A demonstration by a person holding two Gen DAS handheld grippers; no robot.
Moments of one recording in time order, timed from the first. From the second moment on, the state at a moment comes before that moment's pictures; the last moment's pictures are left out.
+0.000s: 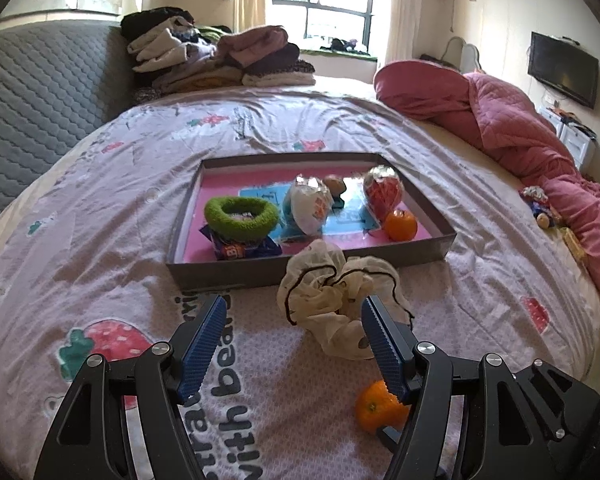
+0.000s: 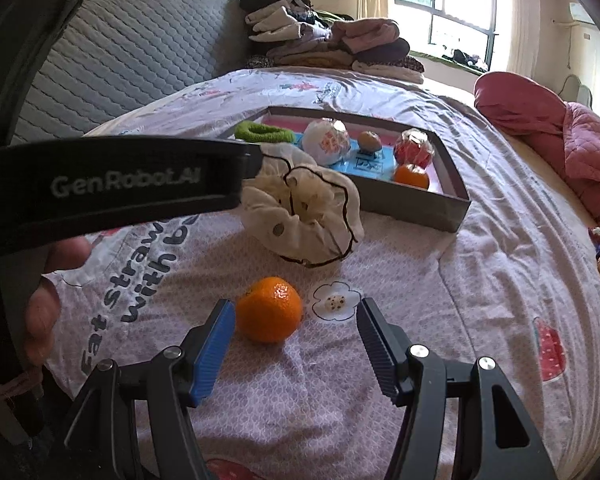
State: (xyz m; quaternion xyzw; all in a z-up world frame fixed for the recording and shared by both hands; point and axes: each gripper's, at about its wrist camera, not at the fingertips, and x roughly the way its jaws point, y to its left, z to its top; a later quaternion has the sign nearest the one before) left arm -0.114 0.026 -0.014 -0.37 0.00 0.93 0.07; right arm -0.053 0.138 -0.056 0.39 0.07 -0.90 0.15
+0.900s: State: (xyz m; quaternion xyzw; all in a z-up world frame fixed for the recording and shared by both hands) left arm -0.163 0.036 -0.065 -0.40 -0.02 0.91 0.10; right arm -0.064 0.131 -0.079 0.40 0.04 -0.89 0.19
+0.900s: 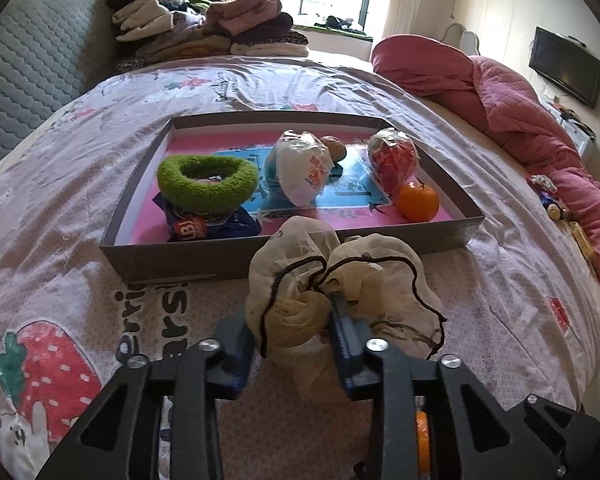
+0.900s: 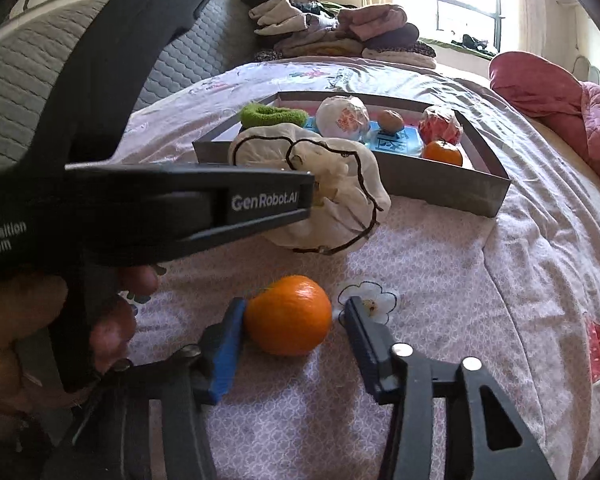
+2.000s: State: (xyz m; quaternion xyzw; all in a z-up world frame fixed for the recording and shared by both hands) left arm -0.109 0.028 -0.020 -0.34 -0.01 0.94 0.07; right arm -0.058 0.169 -0.040 0.34 0.02 -0.93 0.12
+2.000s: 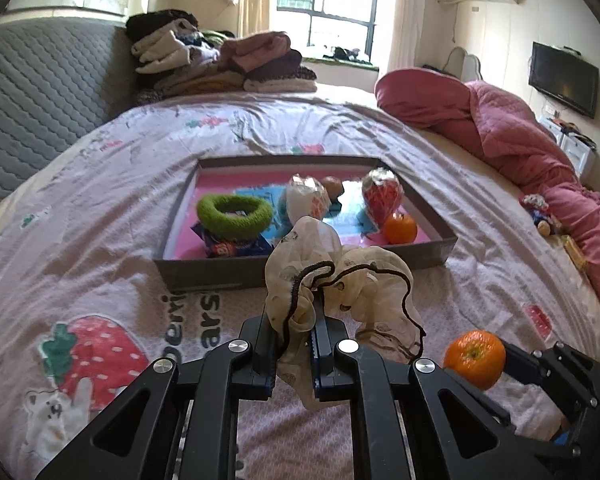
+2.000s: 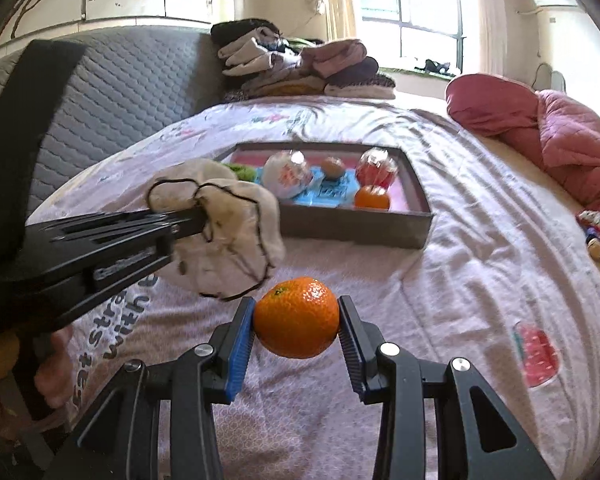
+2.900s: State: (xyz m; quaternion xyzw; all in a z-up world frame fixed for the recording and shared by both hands) left arm -0.076 0.011 0.020 -0.30 -0.04 0.95 0.05; right arm -0.053 0.197 0.005 0.27 0.02 -0.96 0.08
